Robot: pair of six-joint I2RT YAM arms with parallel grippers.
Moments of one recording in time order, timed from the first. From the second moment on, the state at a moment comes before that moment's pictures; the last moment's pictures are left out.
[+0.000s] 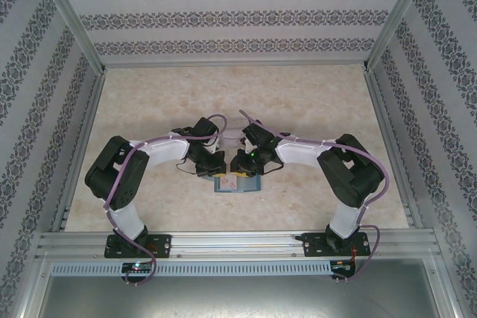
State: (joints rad) left arm -0.54 1.76 0.98 -0.51 0.51 -0.66; right arm 0.68 1.79 0.97 -0.31 -0.53 0.87
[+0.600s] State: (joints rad) left arm -0.54 1.76 0.98 -0.51 0.51 -0.66; right arm 0.69 1.80 0.97 -0.33 -0.51 0.86
